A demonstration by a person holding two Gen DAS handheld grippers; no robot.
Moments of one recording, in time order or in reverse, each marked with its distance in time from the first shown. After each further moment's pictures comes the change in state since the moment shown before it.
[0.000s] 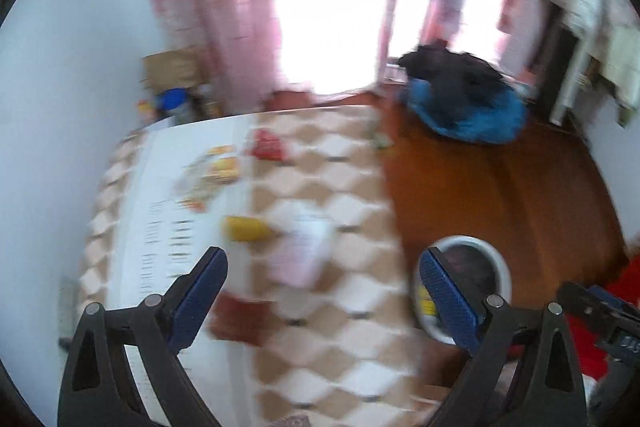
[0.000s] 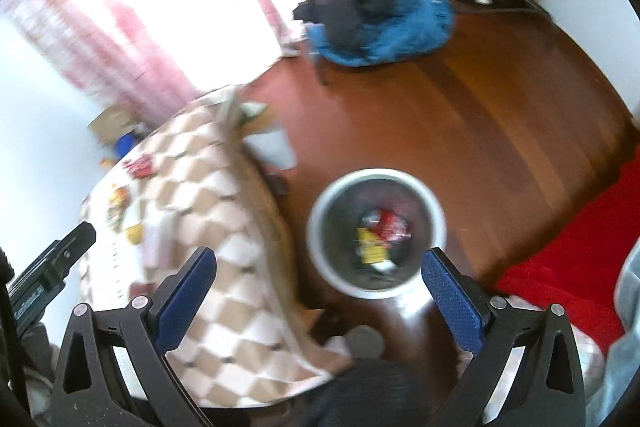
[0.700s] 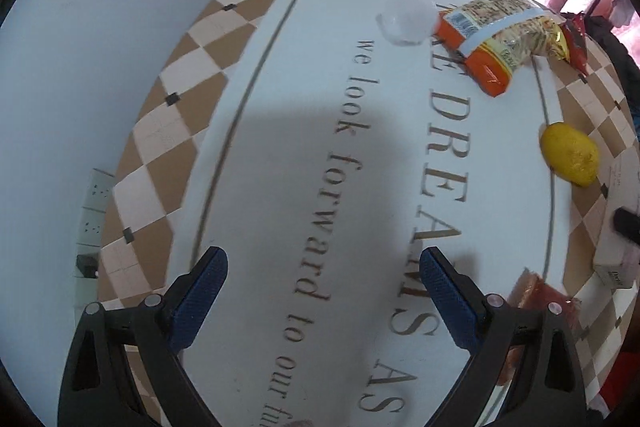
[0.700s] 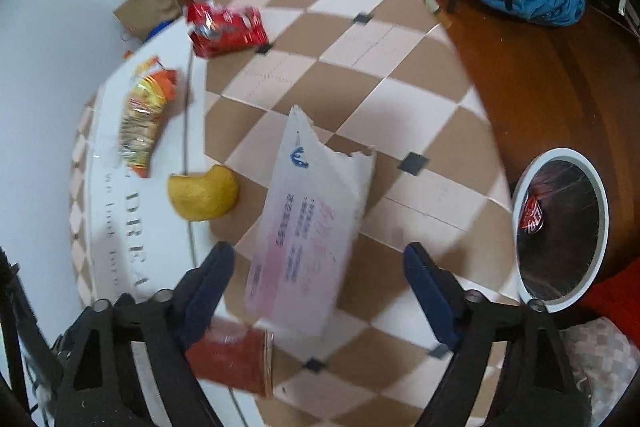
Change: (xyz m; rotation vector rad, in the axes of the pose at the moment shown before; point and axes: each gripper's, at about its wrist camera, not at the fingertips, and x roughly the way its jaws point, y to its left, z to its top) left arm 0.169 0.213 -0.083 -0.240 0.320 0.219; right arm 0.253 0.238 -0.021 -0.165 0.287 0.032
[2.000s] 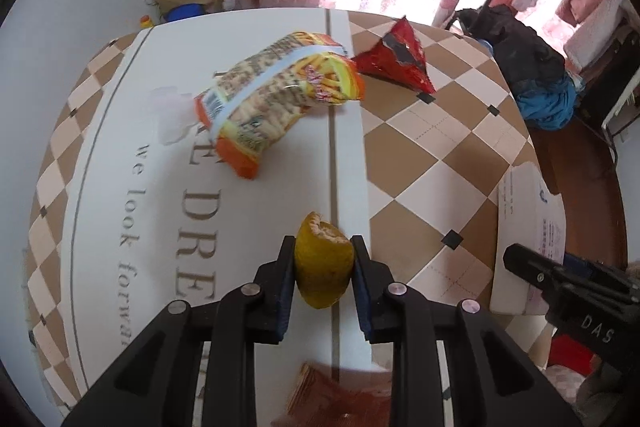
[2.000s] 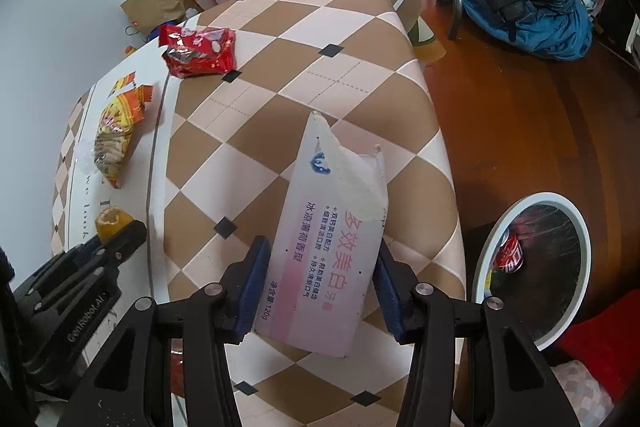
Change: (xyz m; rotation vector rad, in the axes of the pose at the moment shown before) left arm -0.029 -0.106 0.029 0.174 -0.100 -0.266; right arm -0.013 -0.035 0.014 -0.099 -0.074 -0.027
